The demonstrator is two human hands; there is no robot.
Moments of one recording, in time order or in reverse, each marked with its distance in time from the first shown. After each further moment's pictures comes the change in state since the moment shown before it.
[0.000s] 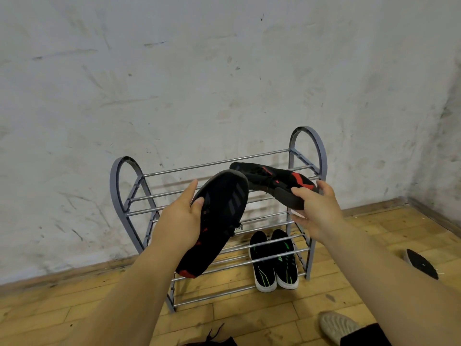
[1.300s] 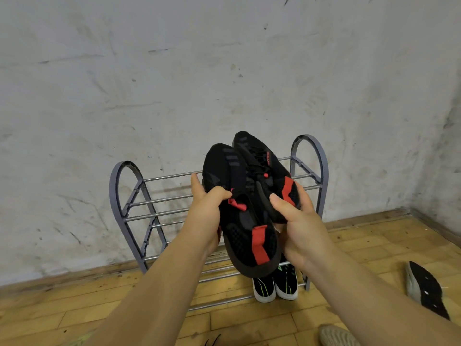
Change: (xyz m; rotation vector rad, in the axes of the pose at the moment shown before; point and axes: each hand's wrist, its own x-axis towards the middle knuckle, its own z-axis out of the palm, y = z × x) left_hand -0.010 0.076 0.009 -1.161 -0.182 -0.161; right_hand -0.061 0.004 0.032 0.282 -0.410 -0.173
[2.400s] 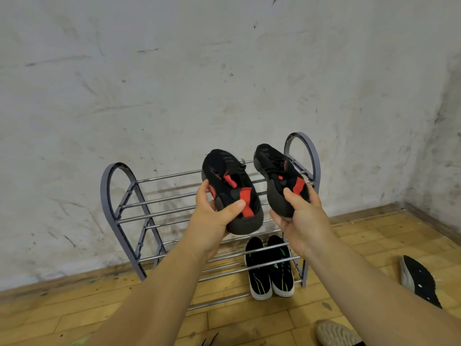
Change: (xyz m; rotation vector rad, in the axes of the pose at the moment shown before) left_hand 0.014 -0.041 -0.002 -0.033 -0.130 0.013; right_hand 0.031 0.003 -0.037 0.046 0.285 0.041
